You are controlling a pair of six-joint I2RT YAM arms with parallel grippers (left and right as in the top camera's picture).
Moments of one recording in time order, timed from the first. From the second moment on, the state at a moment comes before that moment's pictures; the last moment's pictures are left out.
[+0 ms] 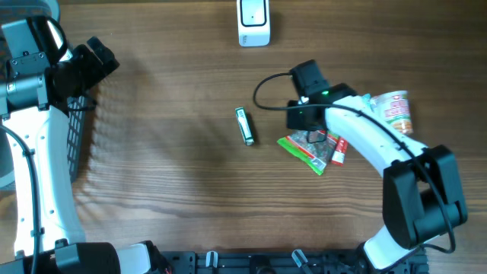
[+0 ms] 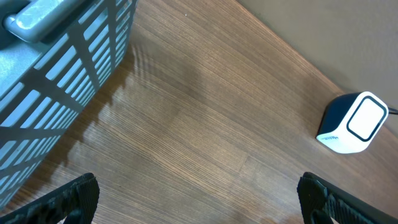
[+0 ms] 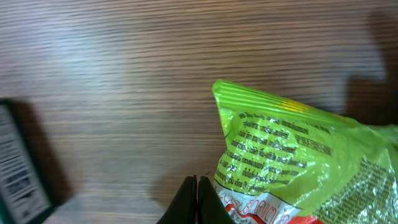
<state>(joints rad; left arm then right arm) 0.25 1.50 1.55 -0.94 0.09 -0.41 0.37 1.79 1.18 -0.69 0.04 0.44</state>
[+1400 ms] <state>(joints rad) 0.25 1.50 1.55 -0.94 0.09 -0.41 0.34 1.79 1.31 -0.89 -0.37 0.17</state>
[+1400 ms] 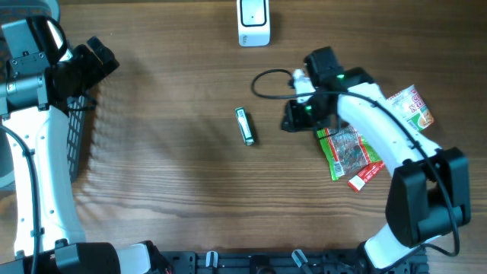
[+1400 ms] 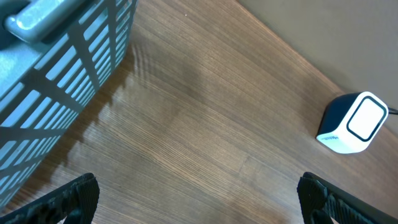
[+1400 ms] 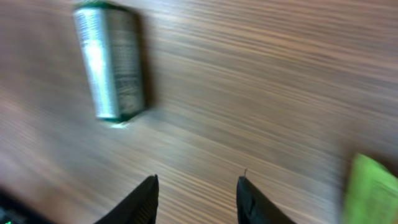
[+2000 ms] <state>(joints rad) 0.25 1.50 1.55 -0.94 0.09 -0.41 0.73 1.87 1.31 -0.56 0.03 0.35</state>
